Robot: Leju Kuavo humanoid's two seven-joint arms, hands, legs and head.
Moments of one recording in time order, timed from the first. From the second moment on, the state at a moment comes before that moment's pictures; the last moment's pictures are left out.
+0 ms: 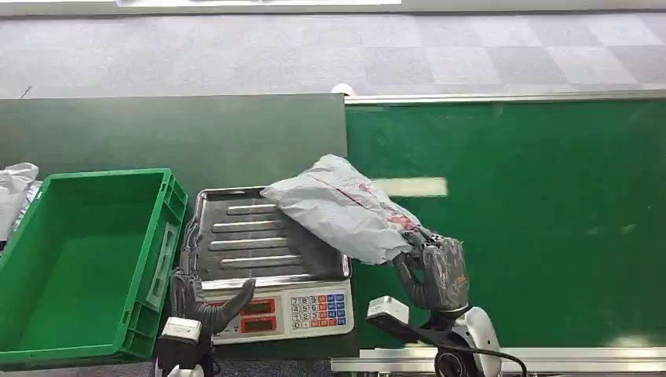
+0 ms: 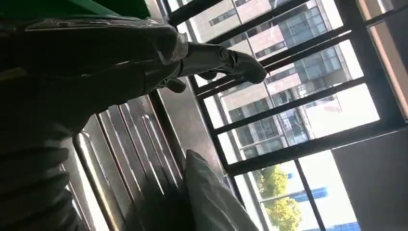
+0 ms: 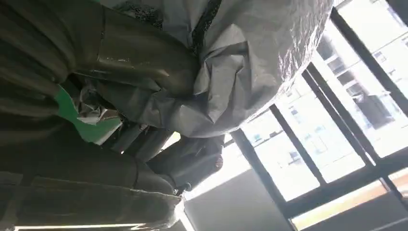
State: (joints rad) left arm 0.05 -0.12 -0.20 -1.42 -0.21 0.37 -0.69; right arm -0.03 0.03 0.31 -1.38 1.02 -0.40 -0.47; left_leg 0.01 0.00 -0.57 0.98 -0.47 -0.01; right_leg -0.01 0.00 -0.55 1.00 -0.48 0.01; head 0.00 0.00
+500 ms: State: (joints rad) left arm 0.03 -0.11 -0.21 -1.39 -0.17 0.42 -0.69; right arm -0.09 0.01 0.46 -1.32 0.94 -0.42 -0.51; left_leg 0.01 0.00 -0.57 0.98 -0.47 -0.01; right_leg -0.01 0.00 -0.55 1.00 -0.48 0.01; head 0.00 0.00
